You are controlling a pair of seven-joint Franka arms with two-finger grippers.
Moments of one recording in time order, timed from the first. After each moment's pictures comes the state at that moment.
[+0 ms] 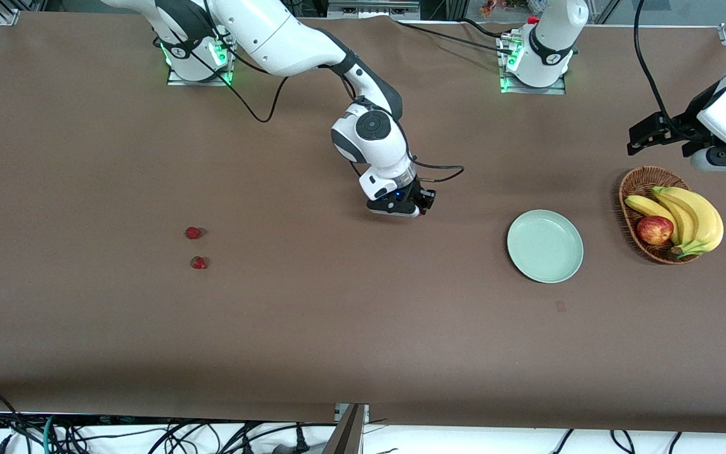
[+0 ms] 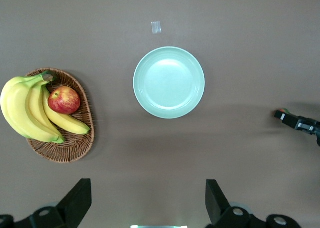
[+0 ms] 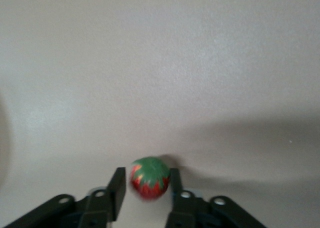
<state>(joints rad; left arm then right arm) 0.04 -0.01 -0.07 -1.63 -0.01 1.51 -0.03 0.84 0.96 0.11 -1.35 0.00 2.69 1.16</state>
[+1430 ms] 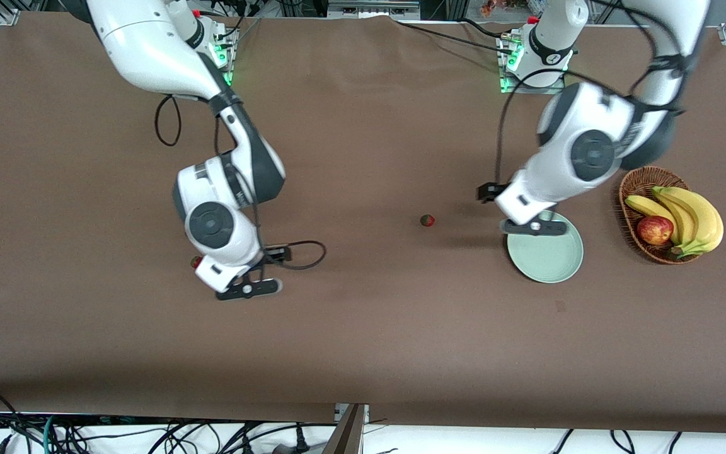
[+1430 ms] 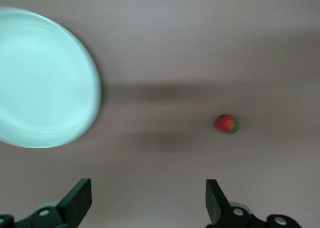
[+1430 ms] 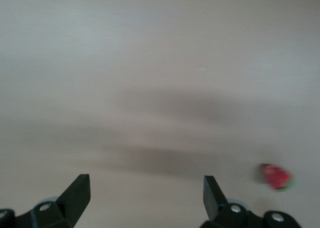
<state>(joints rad) -0.07 0.31 -0.34 -1.93 -0.01 2.07 -0.44 0.40 0.76 -0.05 -1.32 0.00 1.99 0.18</state>
